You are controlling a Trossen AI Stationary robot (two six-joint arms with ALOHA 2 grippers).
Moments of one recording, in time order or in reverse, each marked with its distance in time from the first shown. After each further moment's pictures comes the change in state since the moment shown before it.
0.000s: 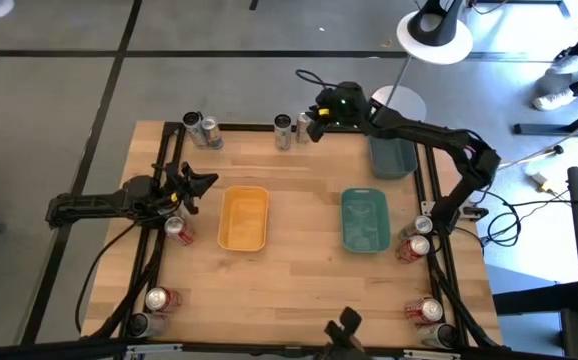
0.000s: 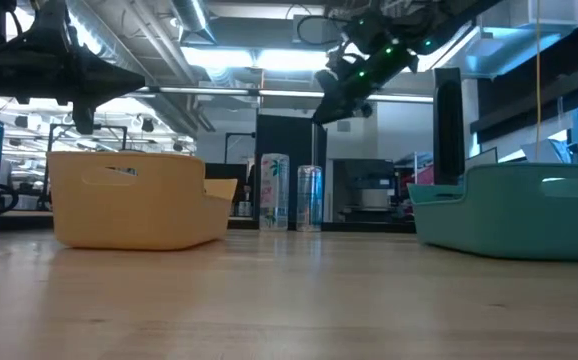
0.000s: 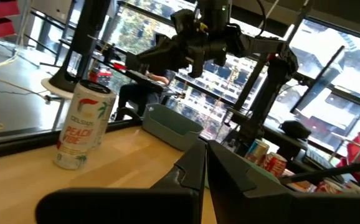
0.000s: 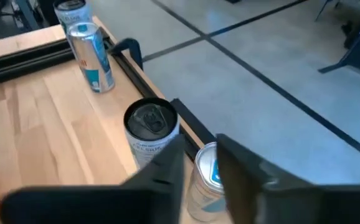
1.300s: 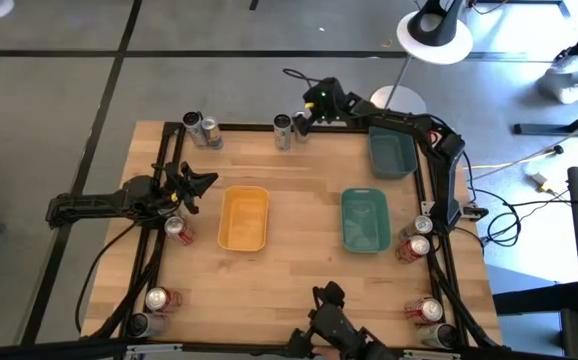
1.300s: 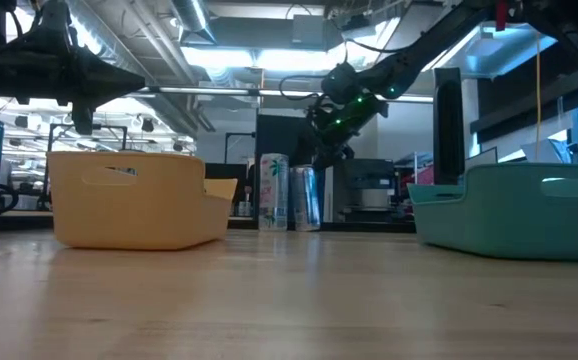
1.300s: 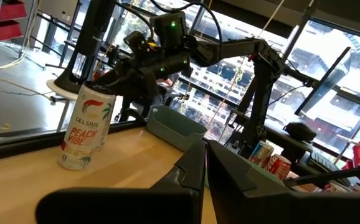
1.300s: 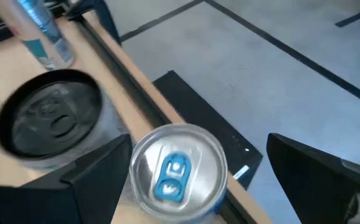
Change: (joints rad) left arm 0.000 0.000 0.000 -0.001 -0.014 0.004; right arm -0.089 0.313 0.173 0.002 -0.071 0.036
